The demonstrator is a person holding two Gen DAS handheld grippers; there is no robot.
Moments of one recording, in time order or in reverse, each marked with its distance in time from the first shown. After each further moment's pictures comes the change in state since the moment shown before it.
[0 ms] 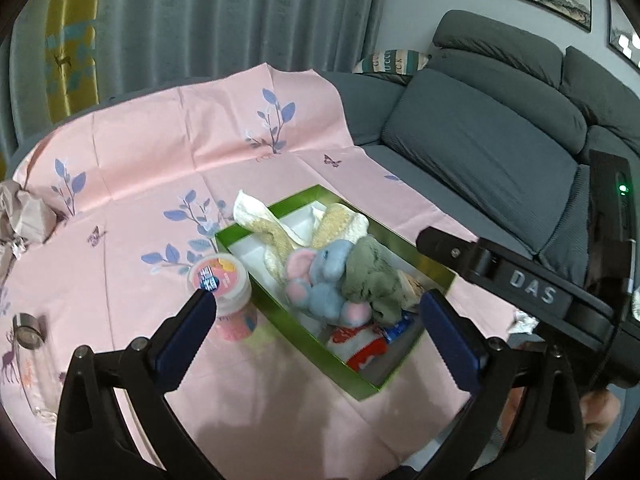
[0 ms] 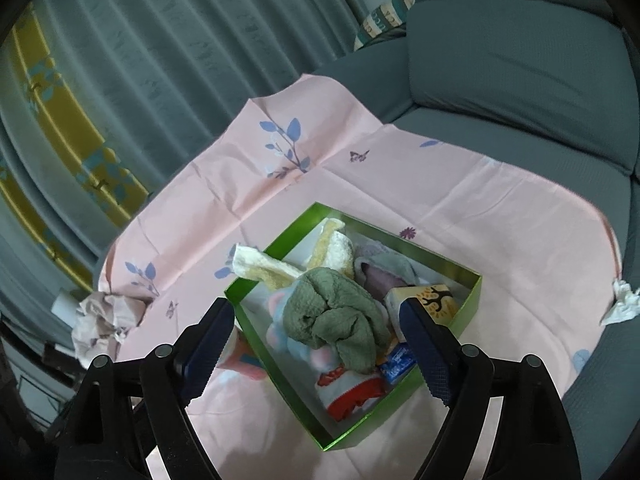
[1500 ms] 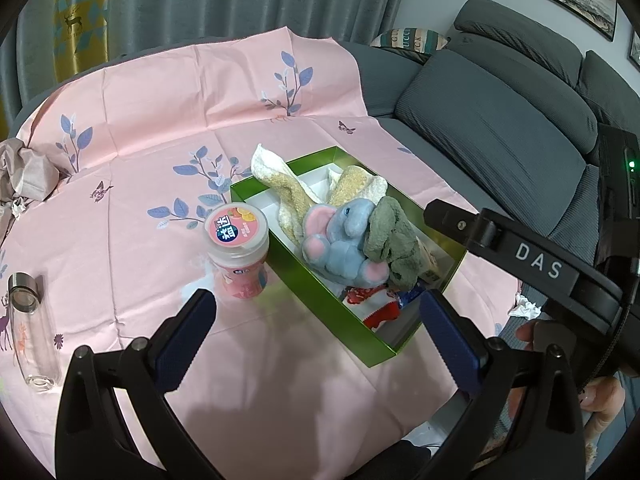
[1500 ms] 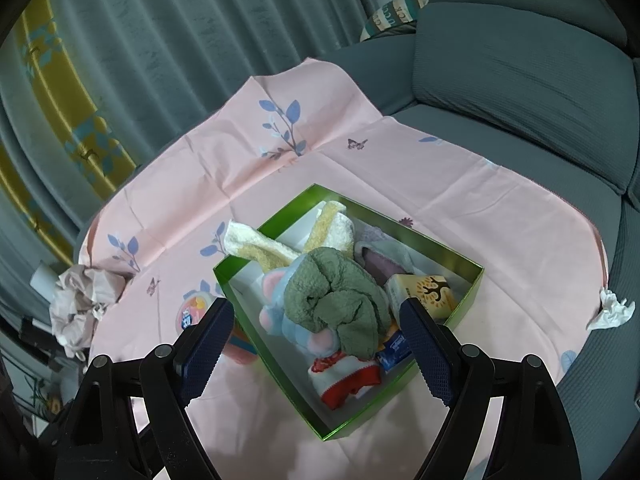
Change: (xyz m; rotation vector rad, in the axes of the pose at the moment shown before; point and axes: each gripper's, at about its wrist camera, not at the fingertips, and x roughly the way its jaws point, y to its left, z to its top) left arm 0.007 0.019 -0.015 -0.072 0.103 0.020; right arm 0.008 0.019 -0.013 -0.069 0.047 -0.065
